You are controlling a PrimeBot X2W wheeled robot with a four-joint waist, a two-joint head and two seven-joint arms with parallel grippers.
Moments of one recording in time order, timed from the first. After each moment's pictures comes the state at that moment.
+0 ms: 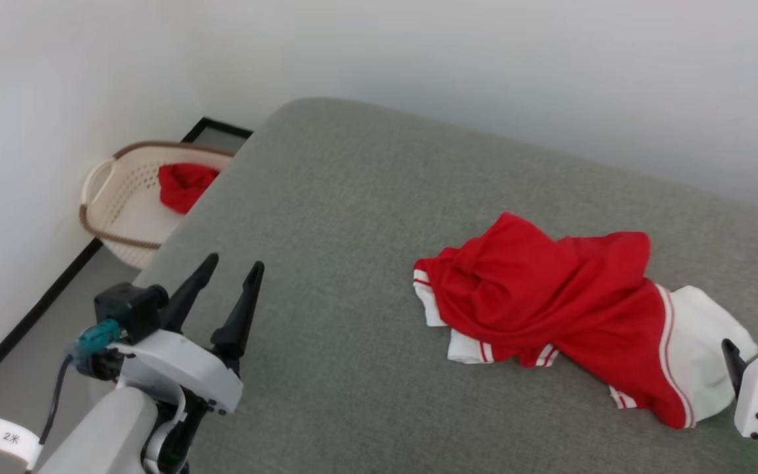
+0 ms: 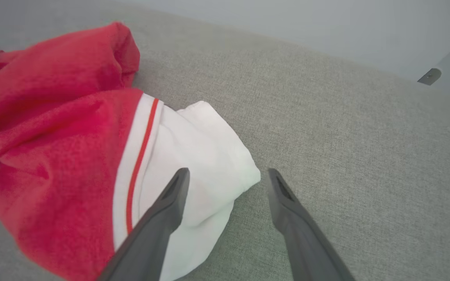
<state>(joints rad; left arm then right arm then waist) -0.42 0.50 -0.54 0.36 -0.78 -0.06 -0.26 -0.24 -0.27 -0.18 0.36 0.18 0.13 0.42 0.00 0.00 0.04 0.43</state>
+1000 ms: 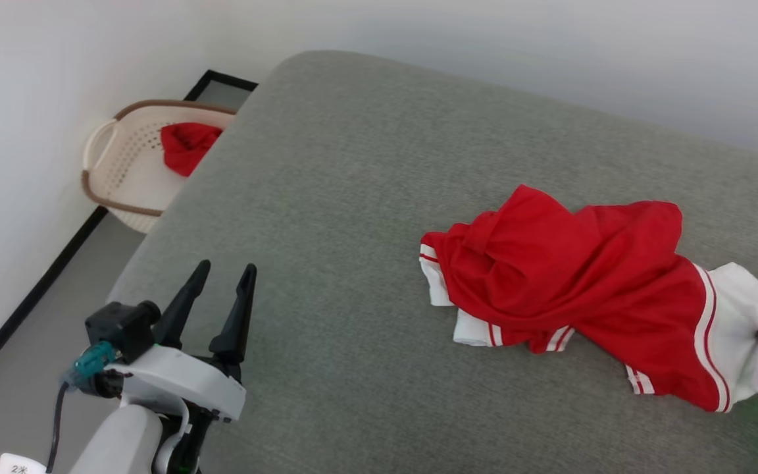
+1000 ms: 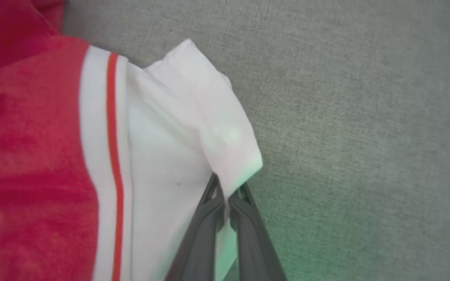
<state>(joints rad) -0.32 0.35 -0.30 0.35 -0.62 -0.13 -0.26 -0.38 -0.27 -0.25 0.43 0.18 0.13 0.70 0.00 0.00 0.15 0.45</state>
